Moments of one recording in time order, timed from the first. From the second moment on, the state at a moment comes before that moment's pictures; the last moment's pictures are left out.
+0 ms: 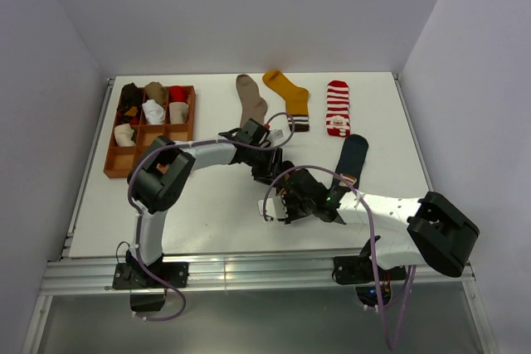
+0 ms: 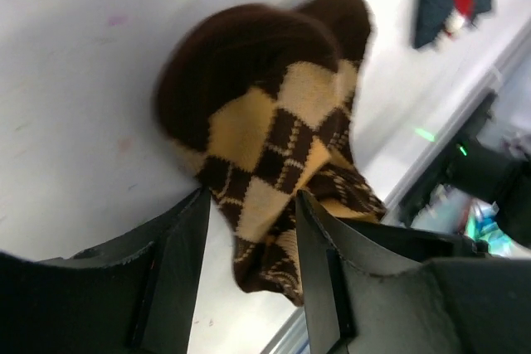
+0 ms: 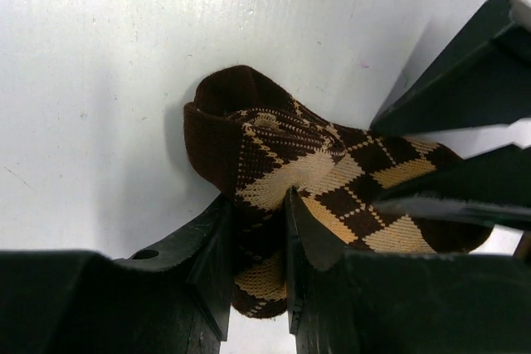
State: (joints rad) left arm -0.71 2.03 1.30 -0.27 0.54 -0.54; right arm 0.87 1.29 0.51 -0.16 -0.15 -0.94
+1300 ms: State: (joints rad) left arm -0.73 2.23 1.49 -0.21 0.76 -0.45; right arm 0.87 1.33 0.53 -0.10 -0.11 -0.94
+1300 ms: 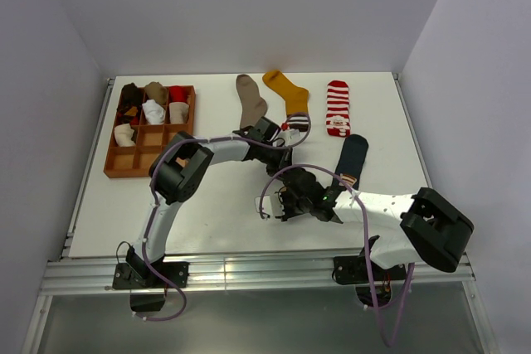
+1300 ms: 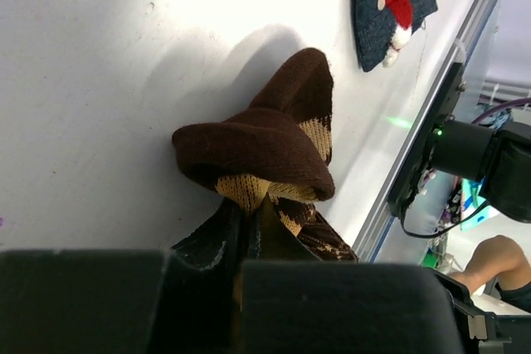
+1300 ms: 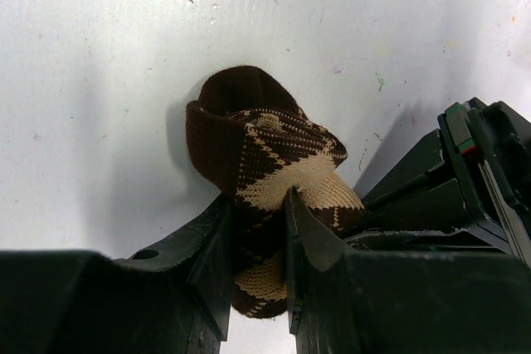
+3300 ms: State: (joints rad) left arm -0.65 1.78 0.96 -0.07 0.19 -0.78; right arm 0.68 1.84 1.18 -0.96 -0.67 -1.11
